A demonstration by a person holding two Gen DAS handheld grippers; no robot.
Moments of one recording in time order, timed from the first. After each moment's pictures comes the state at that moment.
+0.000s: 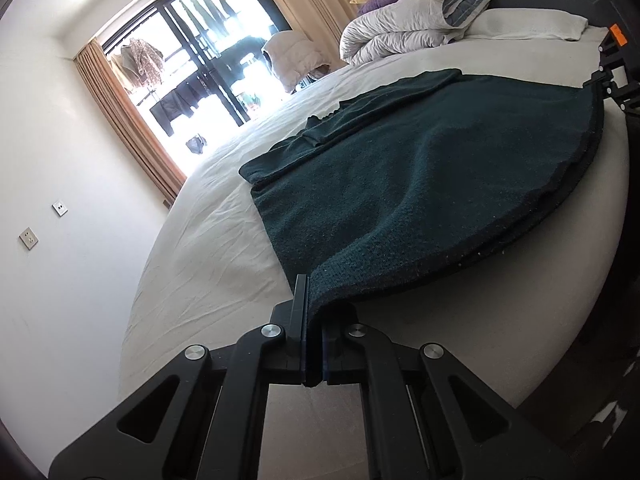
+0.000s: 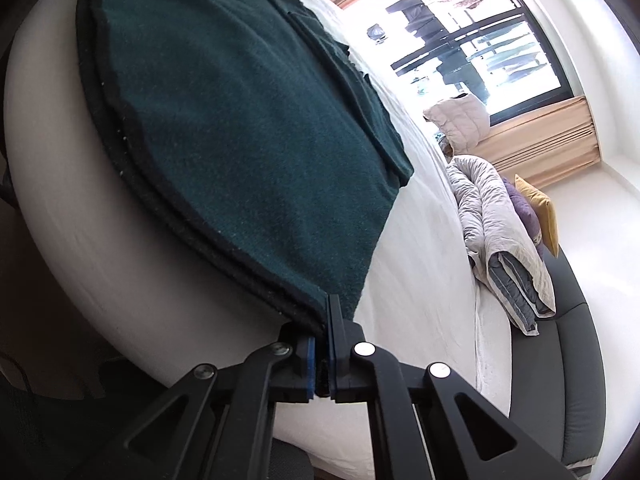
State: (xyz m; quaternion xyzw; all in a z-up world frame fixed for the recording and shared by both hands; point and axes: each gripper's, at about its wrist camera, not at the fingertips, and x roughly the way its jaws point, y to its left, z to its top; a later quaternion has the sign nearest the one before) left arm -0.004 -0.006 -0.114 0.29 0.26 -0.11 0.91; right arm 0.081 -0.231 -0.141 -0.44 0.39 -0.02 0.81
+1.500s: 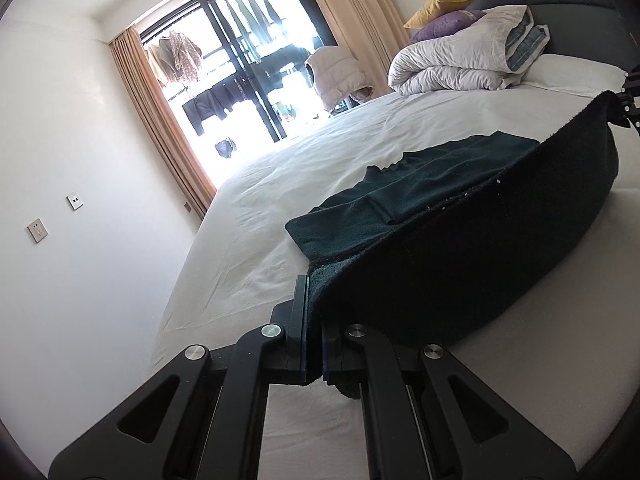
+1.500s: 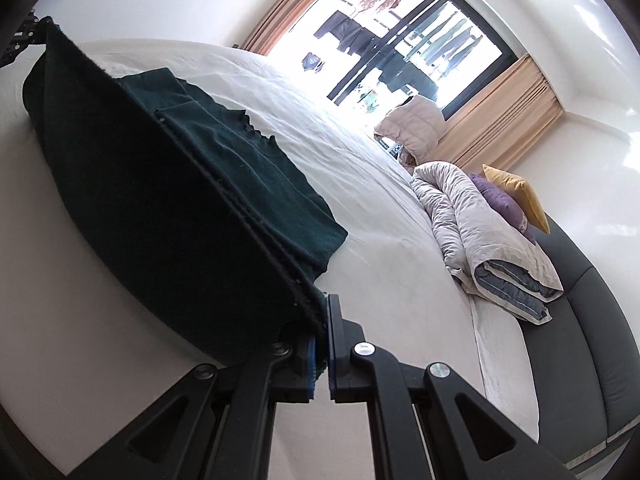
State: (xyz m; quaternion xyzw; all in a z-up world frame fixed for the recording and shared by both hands) left arm 0.136 -0.005 -0.032 0.24 0.23 -0.07 0.94; right arm 0.202 -0.261 -0.042 -0.33 0.32 -0.05 0.89
